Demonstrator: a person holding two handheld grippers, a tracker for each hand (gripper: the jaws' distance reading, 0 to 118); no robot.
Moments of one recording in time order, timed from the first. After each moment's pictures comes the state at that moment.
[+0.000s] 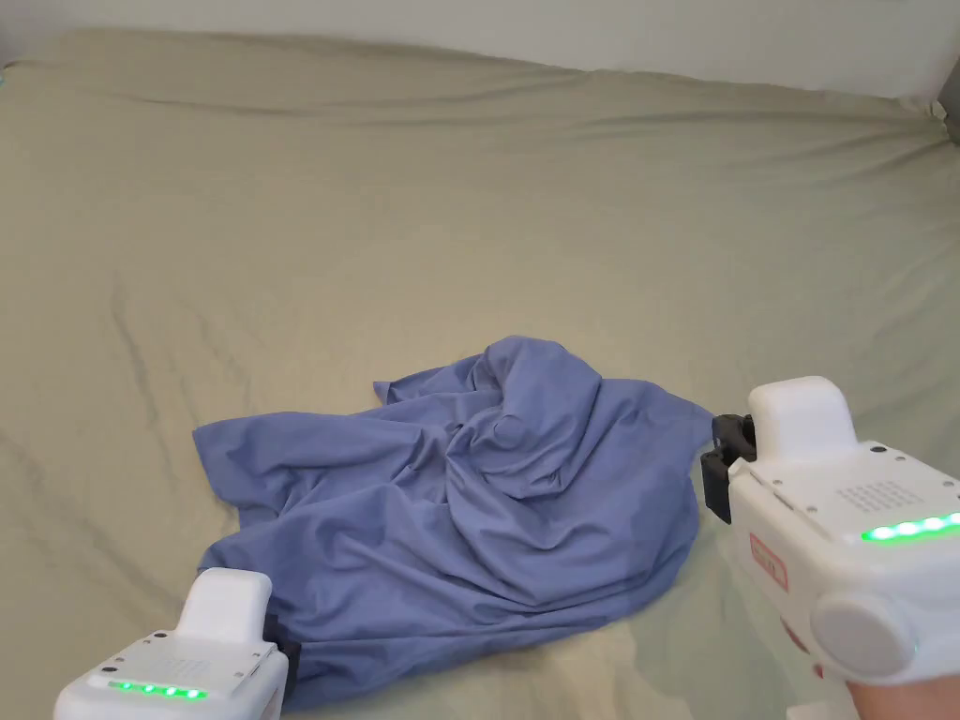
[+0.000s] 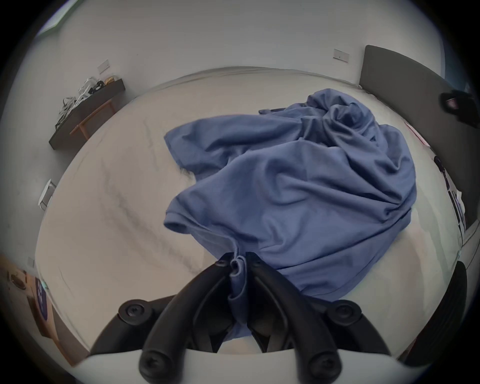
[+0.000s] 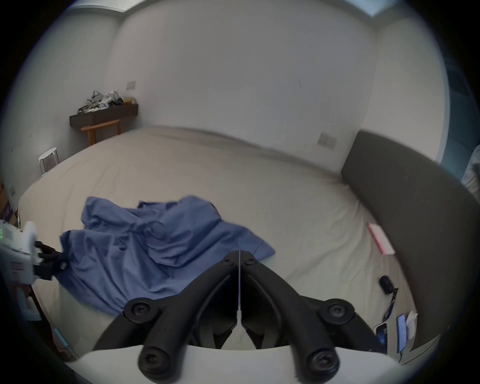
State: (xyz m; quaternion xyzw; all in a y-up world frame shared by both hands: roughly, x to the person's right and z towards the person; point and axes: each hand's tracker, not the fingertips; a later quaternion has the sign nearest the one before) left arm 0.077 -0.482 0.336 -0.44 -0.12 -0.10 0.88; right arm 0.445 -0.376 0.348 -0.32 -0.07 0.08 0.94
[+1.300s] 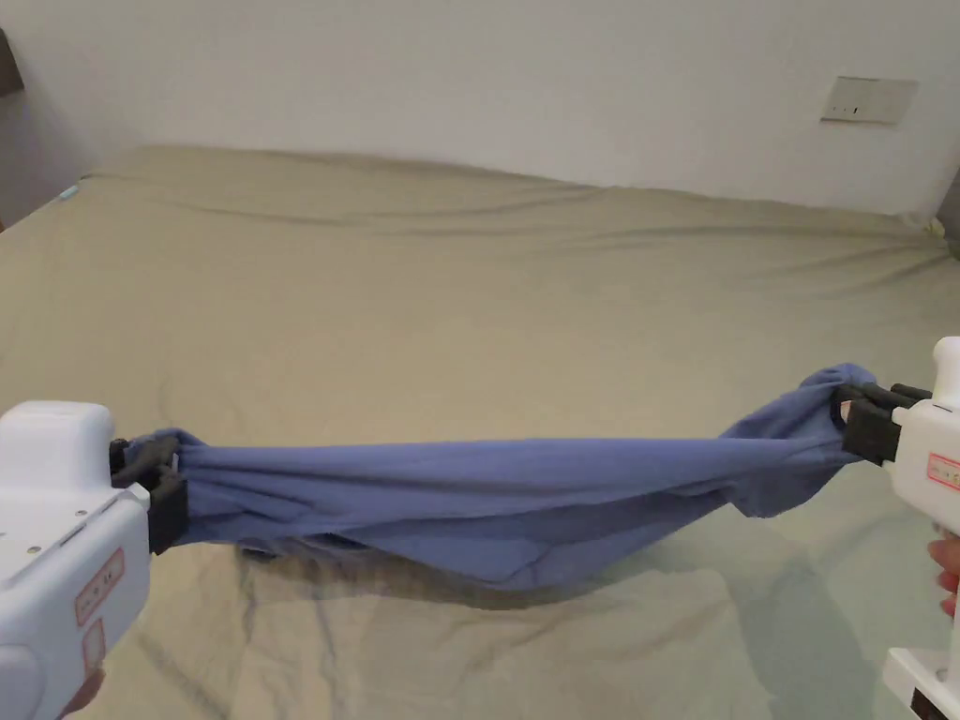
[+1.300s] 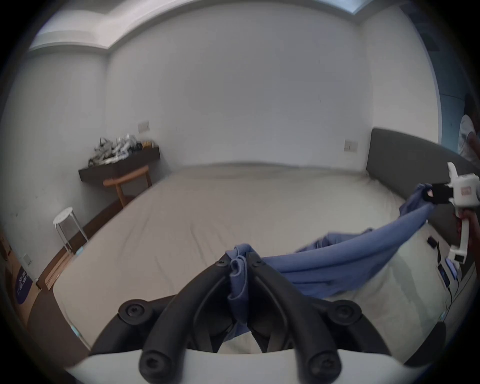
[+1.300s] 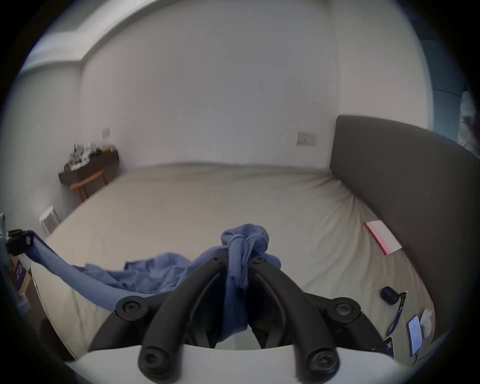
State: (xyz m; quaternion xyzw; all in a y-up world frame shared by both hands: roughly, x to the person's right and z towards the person) left arm 0.021 -0.287 0.305 -0.20 -0.08 -0.03 0.98; right arm 0.544 -0.269 0.348 -0.21 -0.10 -0.02 0.97
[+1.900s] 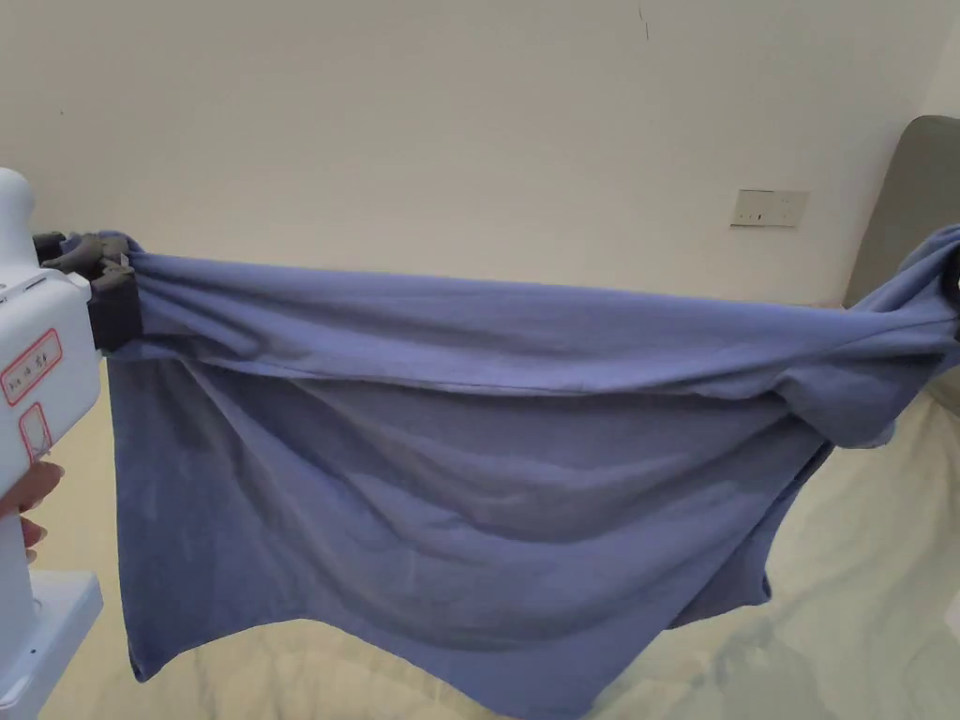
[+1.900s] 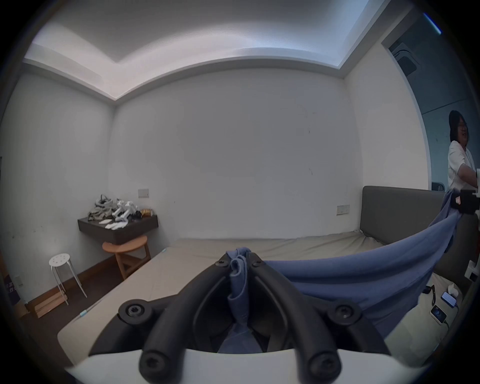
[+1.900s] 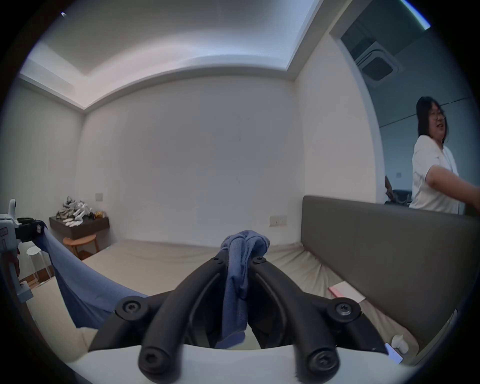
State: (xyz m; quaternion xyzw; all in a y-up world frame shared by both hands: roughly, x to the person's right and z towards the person) left arm 0.048 -0.126 0.298 -0.03 -0.10 -0.02 0.99; right arm 0.511 -0.105 0.451 0.00 -0.17 0.00 0.98
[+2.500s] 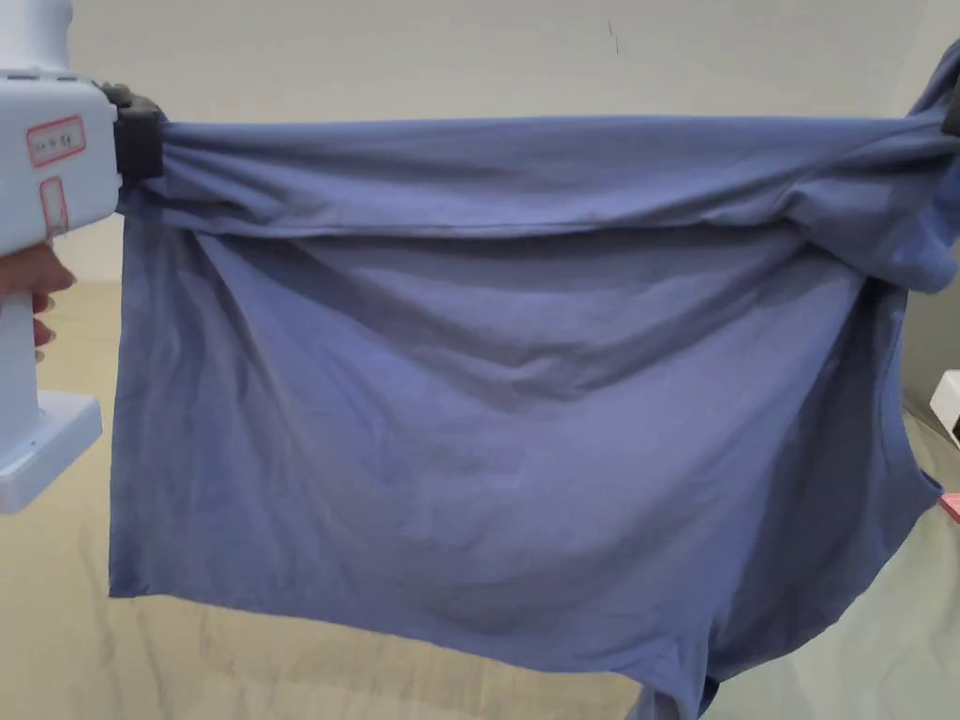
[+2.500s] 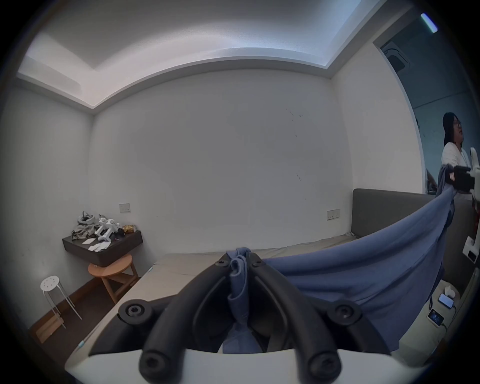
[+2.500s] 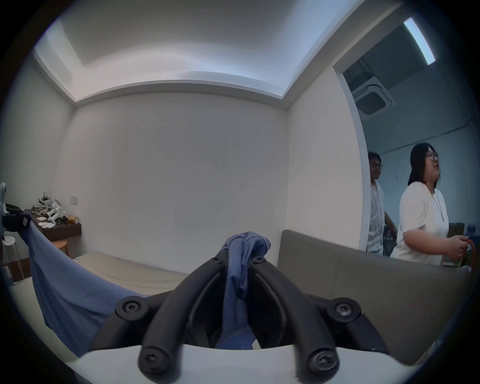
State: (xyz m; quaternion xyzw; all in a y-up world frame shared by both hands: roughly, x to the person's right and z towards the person) left arm 0.080 -0.049 0.205 -0.03 -0.15 -0.05 0.99; right arm 0.533 -0.020 0.369 0.04 -0.24 0.07 0.97
